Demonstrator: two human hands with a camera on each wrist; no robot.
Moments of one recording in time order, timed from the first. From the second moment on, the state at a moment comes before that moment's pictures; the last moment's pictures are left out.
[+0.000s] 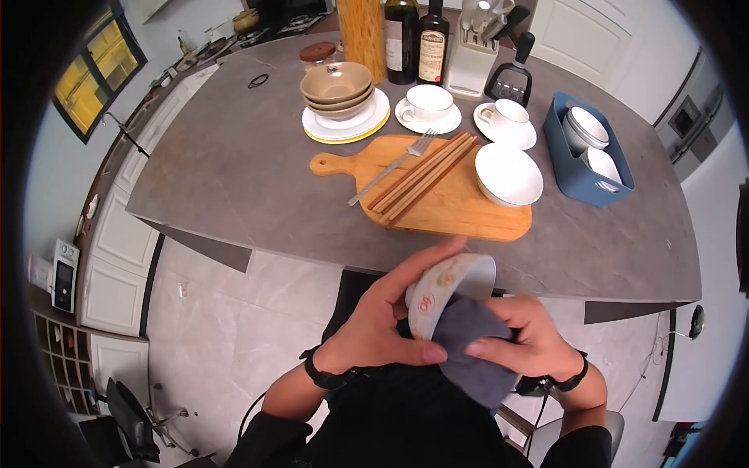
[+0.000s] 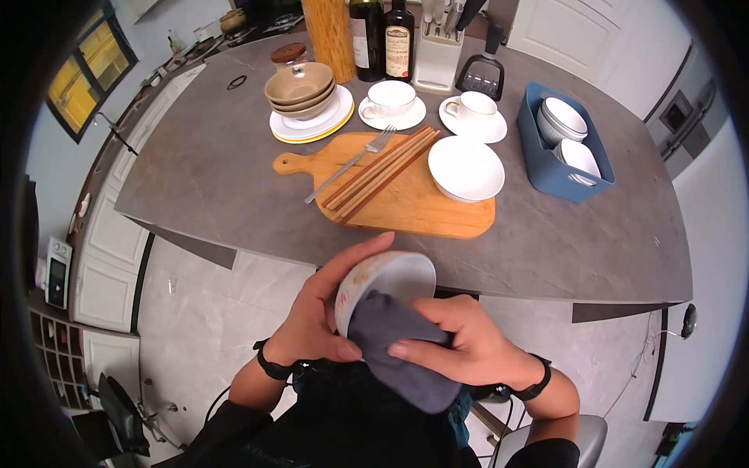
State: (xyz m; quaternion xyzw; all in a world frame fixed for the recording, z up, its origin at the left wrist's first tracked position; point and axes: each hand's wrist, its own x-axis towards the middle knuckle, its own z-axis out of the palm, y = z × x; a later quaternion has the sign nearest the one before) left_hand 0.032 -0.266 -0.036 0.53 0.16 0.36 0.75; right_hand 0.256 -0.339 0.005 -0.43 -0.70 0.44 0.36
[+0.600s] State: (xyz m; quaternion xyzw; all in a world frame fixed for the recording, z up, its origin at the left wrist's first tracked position) left_hand 0.043 -0.266 -0.055 0.53 0.13 0.32 0.78; right_hand 0.247 -0.343 -0.009 -0.39 -0.78 0.31 0.38
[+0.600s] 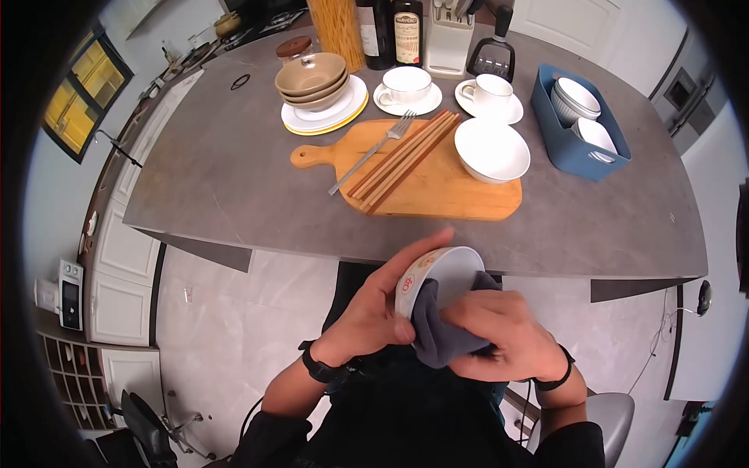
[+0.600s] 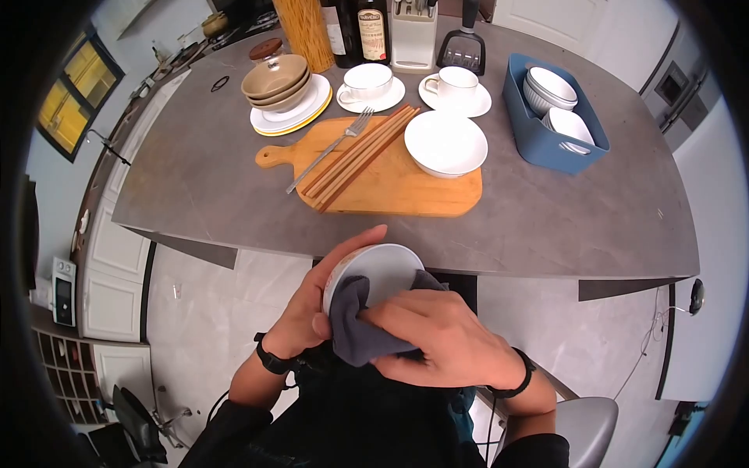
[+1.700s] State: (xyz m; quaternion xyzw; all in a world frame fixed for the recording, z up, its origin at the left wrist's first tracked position) left_hand 0.052 -0.306 -0.067 0.71 0.21 0.35 0.58; right_hand 0.235 -0.370 -0.009 -0.48 -0.83 -0.01 0.29
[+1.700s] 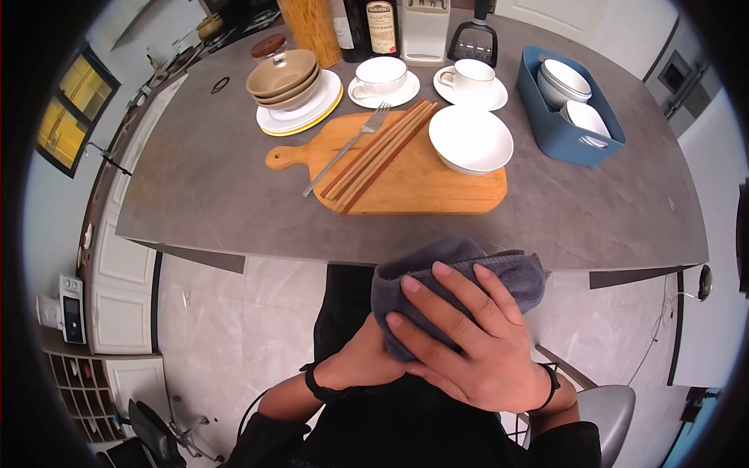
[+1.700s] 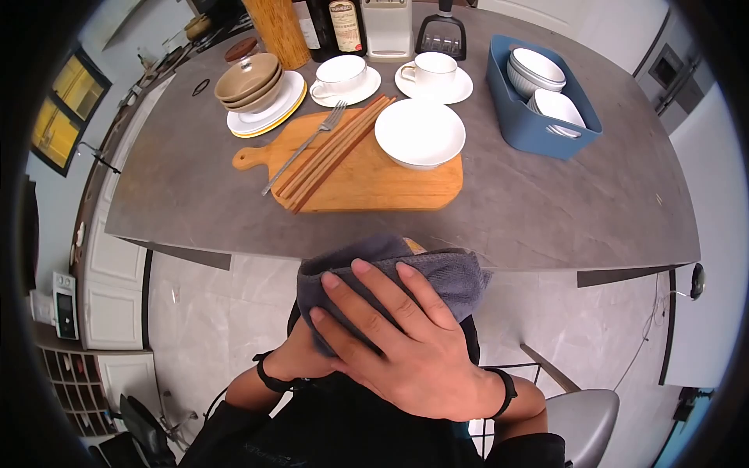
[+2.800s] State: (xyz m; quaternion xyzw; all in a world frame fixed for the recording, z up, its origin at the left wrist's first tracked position) left_hand 0.144 -0.184 0.016 0.94 0.19 0.27 0.02; right_hand 0.286 -0.390 -0.054 -0.32 -0.11 0.69 0.64
